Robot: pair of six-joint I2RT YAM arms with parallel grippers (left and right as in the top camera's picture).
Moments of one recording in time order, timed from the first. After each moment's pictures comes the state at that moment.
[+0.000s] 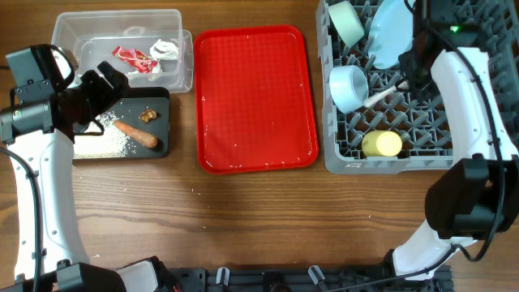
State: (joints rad) left arm 0.30 1.44 1.34 -0.86 0.23 -0.41; right arm -0.04 1.88 1.69 -1.13 0.33 1.22
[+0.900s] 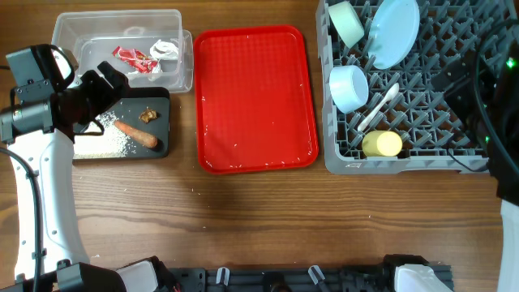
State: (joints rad) left arm 0.30 1.44 1.34 -0.86 0.23 -0.41; right arm -0.04 1.19 1.68 -1.23 0.23 0.73
